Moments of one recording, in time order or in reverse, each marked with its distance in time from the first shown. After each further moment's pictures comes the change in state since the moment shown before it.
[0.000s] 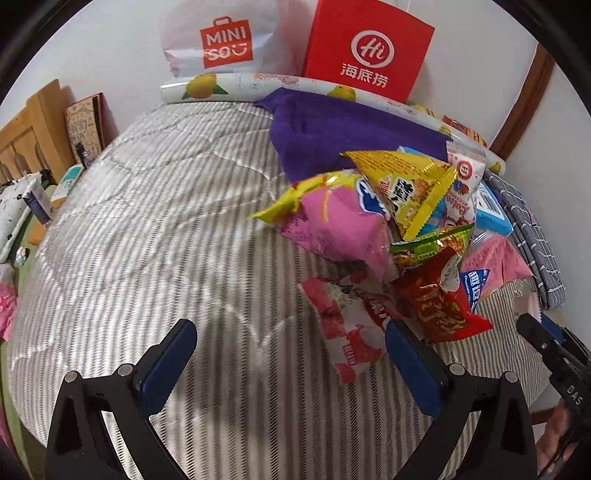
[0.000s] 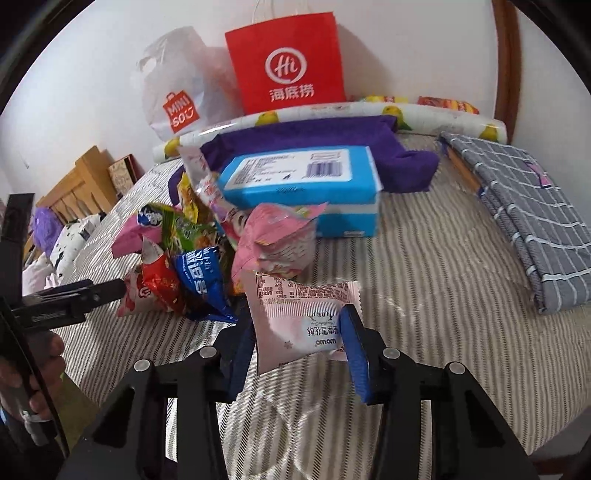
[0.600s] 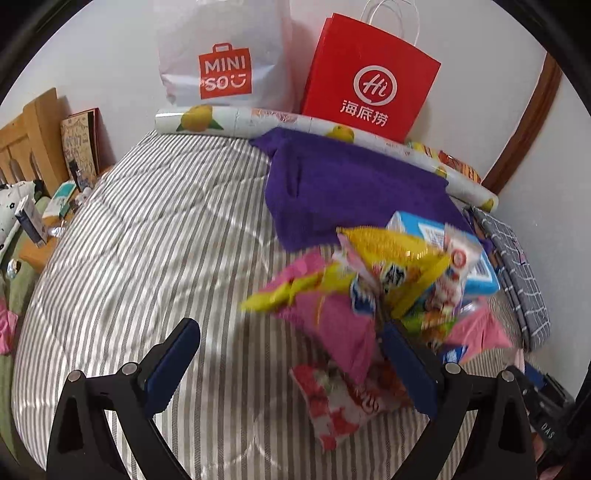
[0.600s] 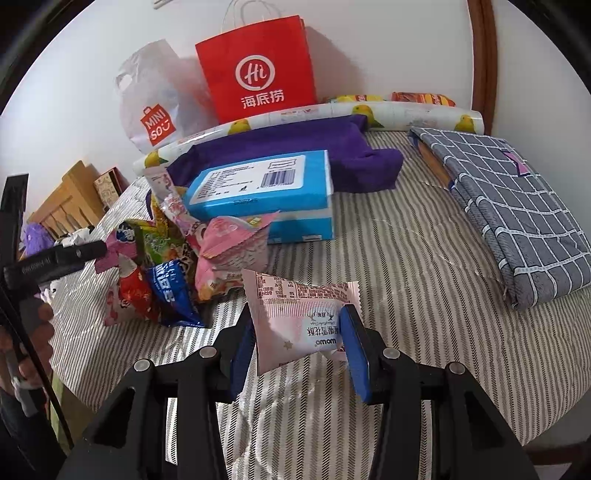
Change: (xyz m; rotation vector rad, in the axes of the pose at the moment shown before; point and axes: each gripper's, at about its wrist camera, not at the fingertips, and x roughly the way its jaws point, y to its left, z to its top) left arm -0.010 0.005 0.054 -0.033 -0.076 -0.038; right arm -0.006 -0.030 0.005 0.056 0.002 -0.032
